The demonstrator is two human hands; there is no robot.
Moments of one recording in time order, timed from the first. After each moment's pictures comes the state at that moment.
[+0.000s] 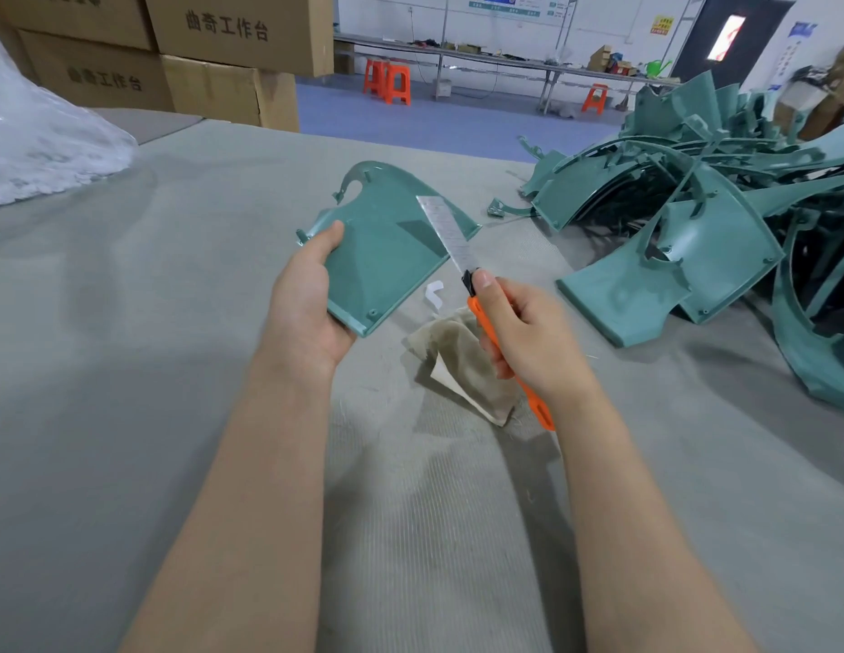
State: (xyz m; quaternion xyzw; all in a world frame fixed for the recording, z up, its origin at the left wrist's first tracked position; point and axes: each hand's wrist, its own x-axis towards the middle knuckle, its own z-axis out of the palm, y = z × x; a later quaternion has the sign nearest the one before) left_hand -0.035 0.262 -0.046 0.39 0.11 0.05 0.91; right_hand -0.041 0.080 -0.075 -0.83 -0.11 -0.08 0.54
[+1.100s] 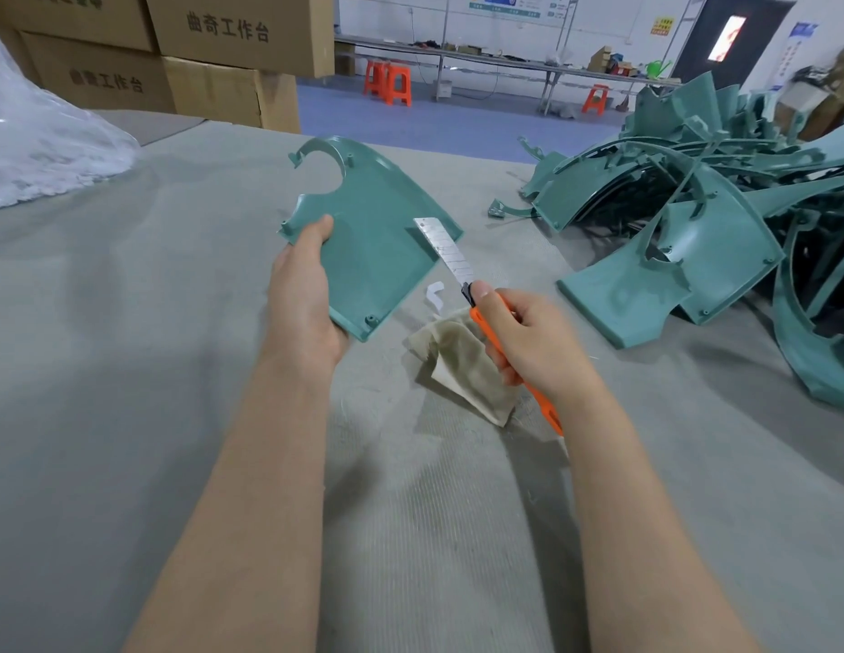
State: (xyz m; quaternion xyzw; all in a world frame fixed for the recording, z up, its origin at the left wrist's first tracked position) left_hand -0.027 0.265 -0.053 0.40 0.10 0.12 0.90; right_hand -0.043 0.076 -0.070 -0.84 -0.07 -0.04 0.53
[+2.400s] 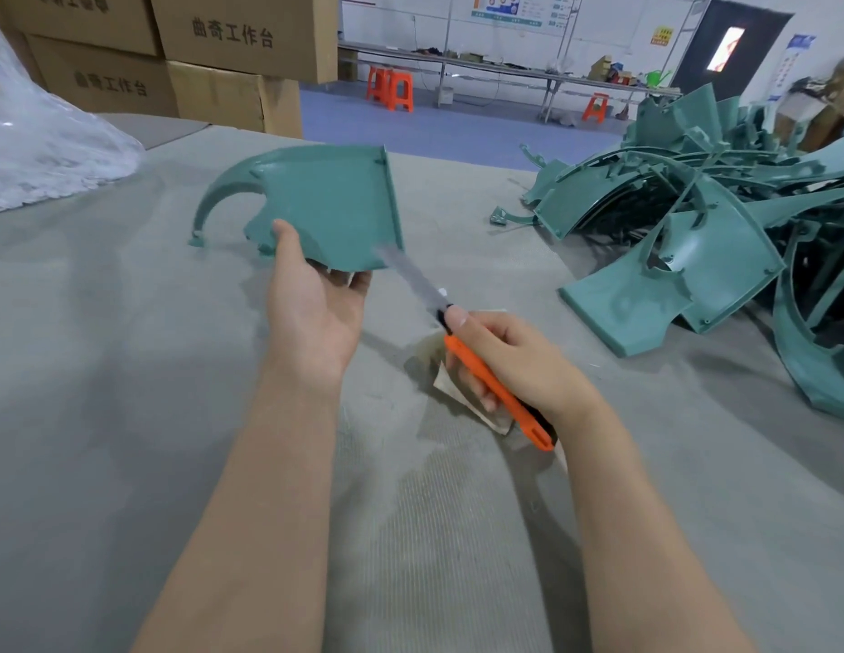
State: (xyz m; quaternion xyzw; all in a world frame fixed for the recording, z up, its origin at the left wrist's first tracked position) left_hand -0.025 0.263 -0.046 0.23 0.05 0.14 0.96; right_hand -0.054 0.085 -0.067 -0.80 -0.18 0.08 0.57
